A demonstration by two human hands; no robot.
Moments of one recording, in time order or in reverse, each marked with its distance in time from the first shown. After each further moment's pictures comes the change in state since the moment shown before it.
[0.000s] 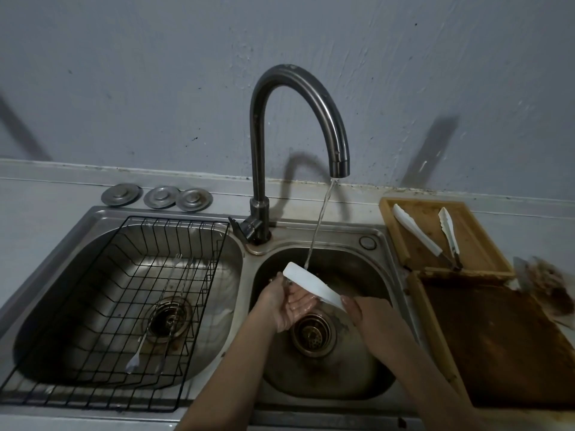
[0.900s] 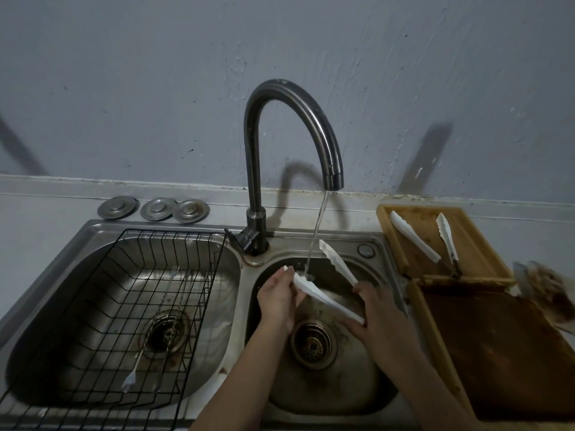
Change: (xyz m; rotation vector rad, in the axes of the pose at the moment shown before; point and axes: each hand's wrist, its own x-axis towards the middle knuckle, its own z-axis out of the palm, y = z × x) left_hand 0.010 0.000 0.015 -0.095 0.139 0.423; right_hand -0.004 0.002 -0.011 -0.077 0.160 -0.113
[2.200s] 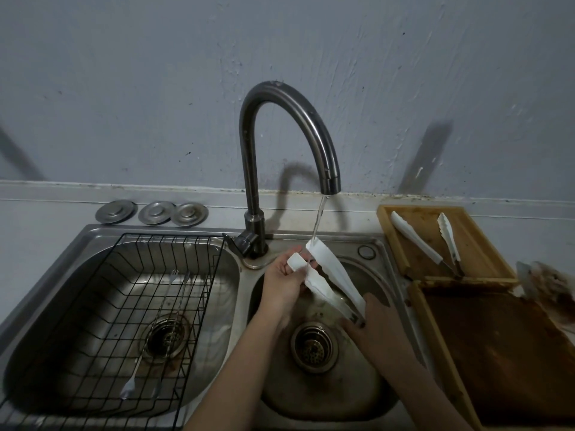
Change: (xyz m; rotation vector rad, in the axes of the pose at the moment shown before) left_hand -0.015 0.022 0.022 0.279 -0.266 0.251; right_hand 0.008 -0.001 0.009 0.189 0.015 0.118
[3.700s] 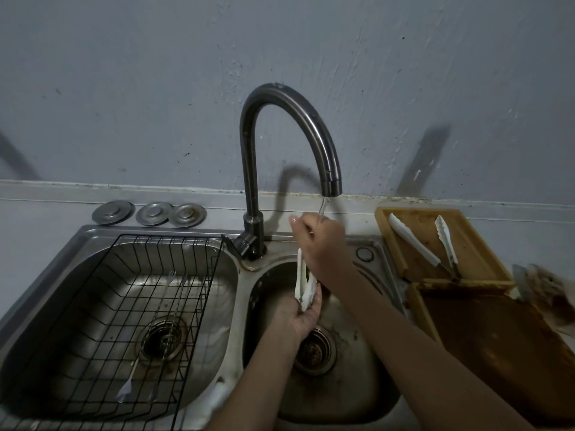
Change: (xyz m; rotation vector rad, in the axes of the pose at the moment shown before) left_hand 0.007 -0.028 0.007 -0.894 0.269 -0.640; right_hand 0.071 -0.113 -0.013 0.432 0.293 -0.574
